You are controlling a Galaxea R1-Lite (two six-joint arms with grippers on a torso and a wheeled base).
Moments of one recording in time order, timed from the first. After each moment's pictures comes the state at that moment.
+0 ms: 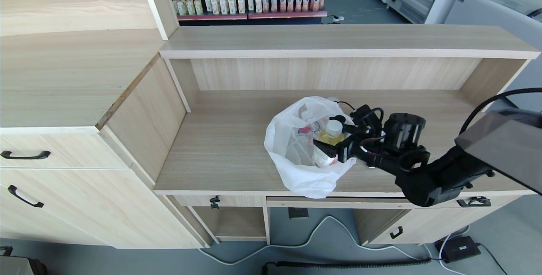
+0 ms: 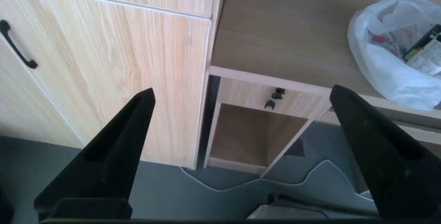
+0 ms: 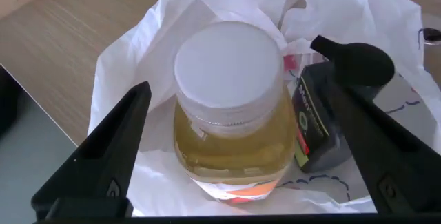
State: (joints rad) left arm 0.00 0.00 0.00 -0.05 0.06 -0.16; right arm 0.29 2.19 -0.99 -1.15 0.38 -0.18
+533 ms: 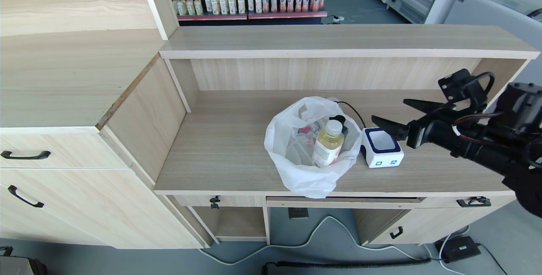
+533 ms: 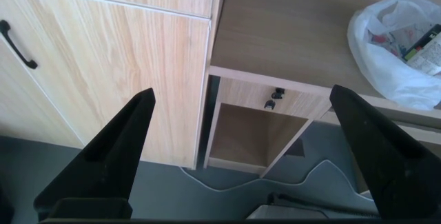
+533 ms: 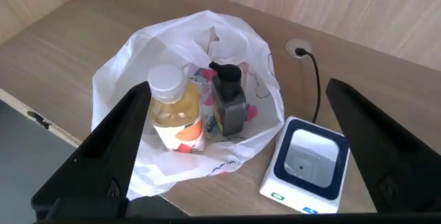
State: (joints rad) left arm 0.00 0.00 0.00 -0.05 0.06 -0.16; right arm 0.12 1.67 -0.70 -1.00 0.37 -0.21
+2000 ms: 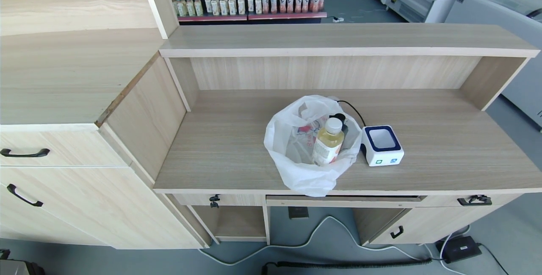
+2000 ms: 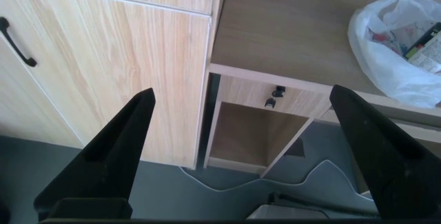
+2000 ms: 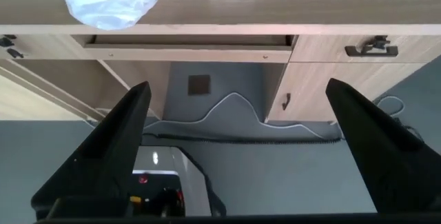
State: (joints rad) left arm 0.00 0.00 0.00 -0.05 0.06 -0.16; right arm 0.01 0.29 -0.01 -0.14 0.04 -0.02
